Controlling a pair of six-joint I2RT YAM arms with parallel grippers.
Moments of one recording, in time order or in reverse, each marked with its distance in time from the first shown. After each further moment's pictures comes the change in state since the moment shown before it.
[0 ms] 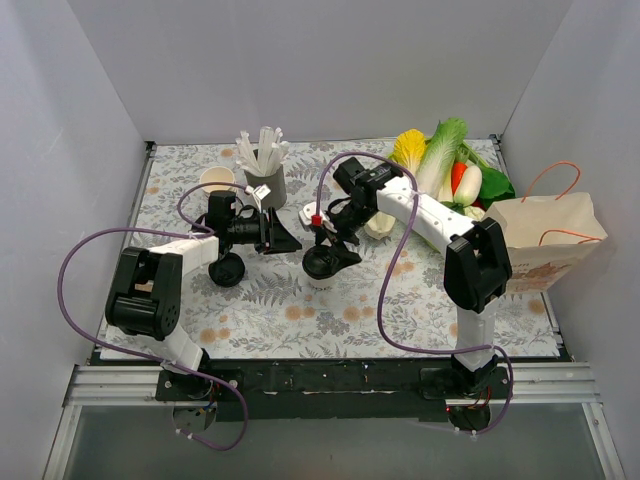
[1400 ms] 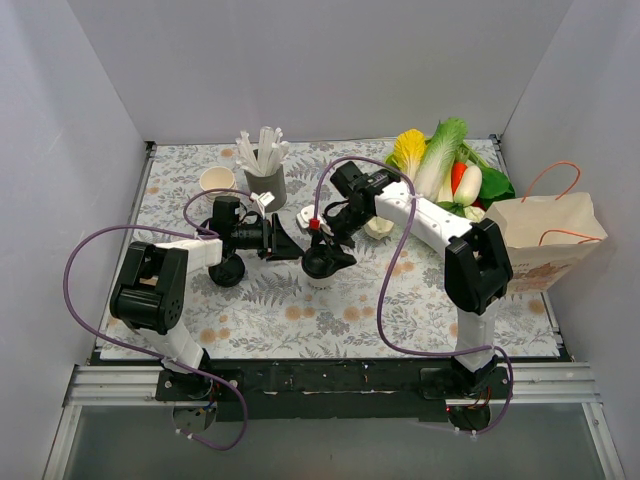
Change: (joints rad) left arm -0.021 0.046 -0.031 0.043 0.030 -0.014; right arm 0.025 -0.008 -0.059 0.108 -0.013 0.031
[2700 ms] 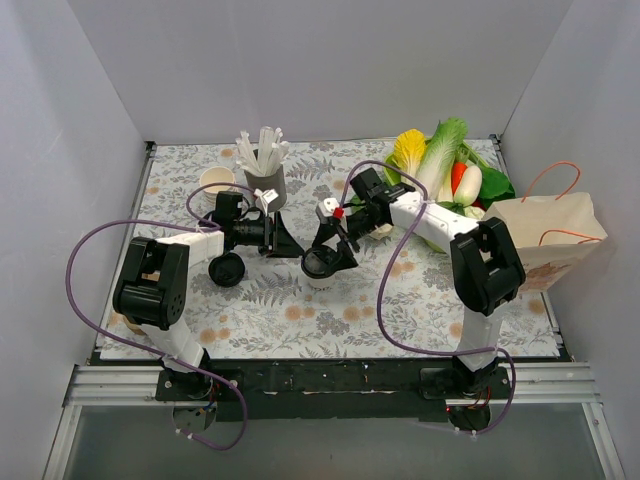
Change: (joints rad) left arm -0.003 0.032 0.087 -0.150 0.019 0.116; right arm -0.094 -0.032 -0.220 0.284 -0.285 0.112
